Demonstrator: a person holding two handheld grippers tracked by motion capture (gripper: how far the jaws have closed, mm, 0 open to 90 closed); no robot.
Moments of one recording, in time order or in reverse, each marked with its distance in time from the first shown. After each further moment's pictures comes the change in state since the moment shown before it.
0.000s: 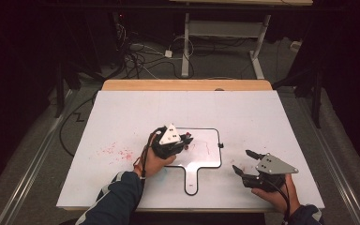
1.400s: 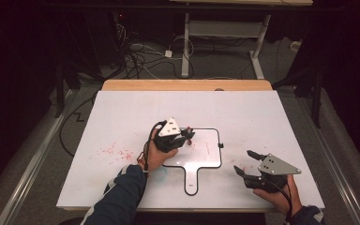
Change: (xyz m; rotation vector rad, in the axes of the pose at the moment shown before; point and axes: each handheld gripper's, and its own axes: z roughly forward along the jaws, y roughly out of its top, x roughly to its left) left arm 0.000 0.008 0.017 -0.019 -0.055 0.032; right arm -0.001 -0.001 -0.004 -0.004 0.006 0.004
